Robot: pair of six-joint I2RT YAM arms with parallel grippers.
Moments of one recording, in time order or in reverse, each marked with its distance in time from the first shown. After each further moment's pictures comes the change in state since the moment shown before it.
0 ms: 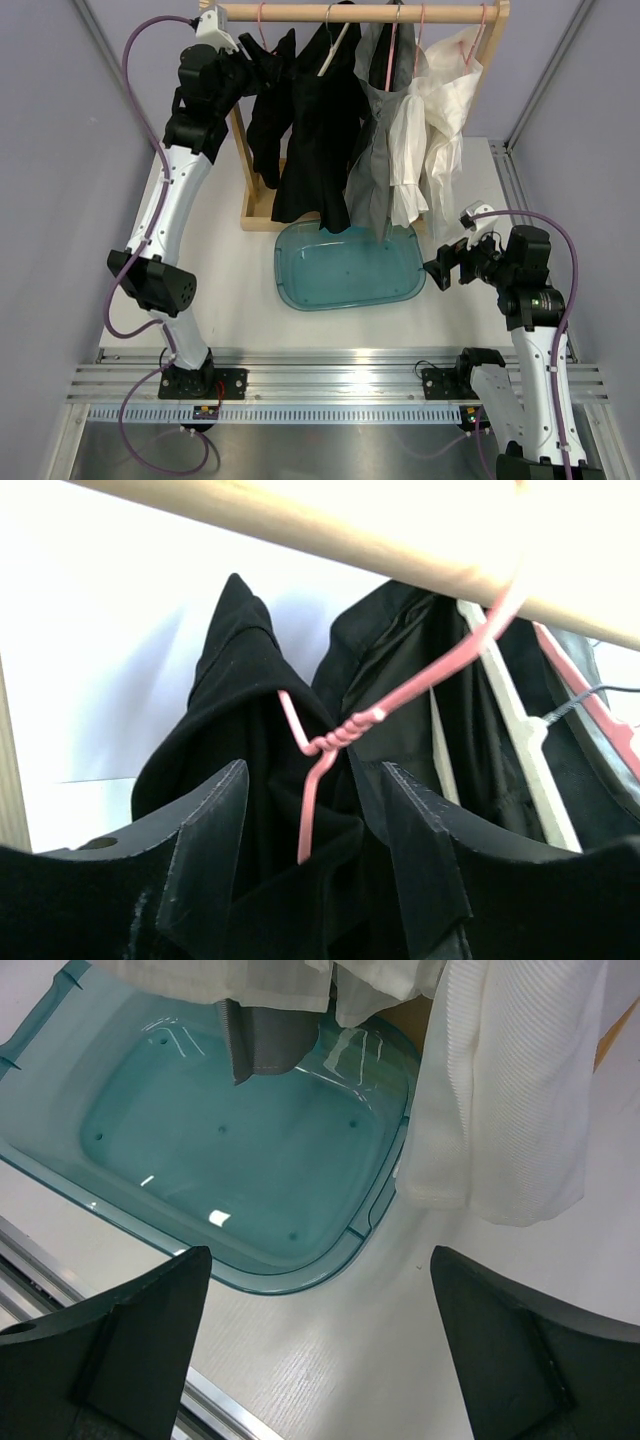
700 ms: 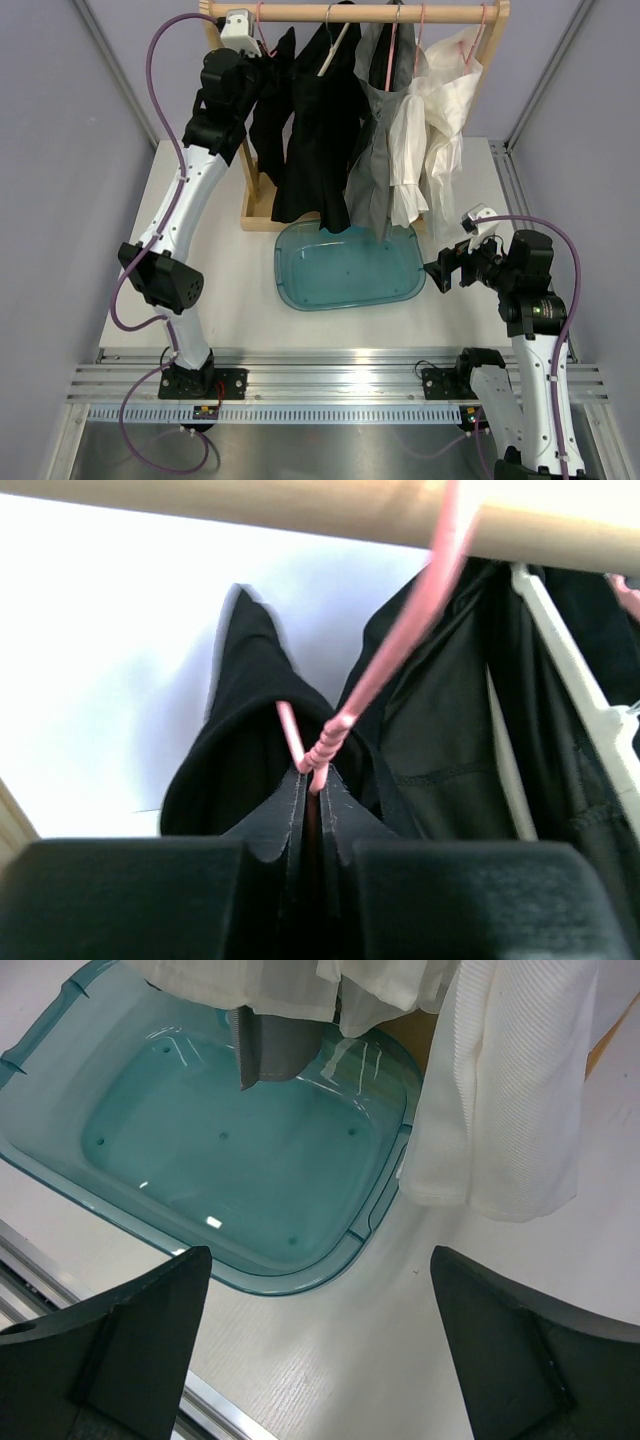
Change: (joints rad) left arm -0.073 0.045 0.000 0.055 -0.159 0.229; right arm -0.001 -0.040 -0.006 0.001 -0.001 0.001
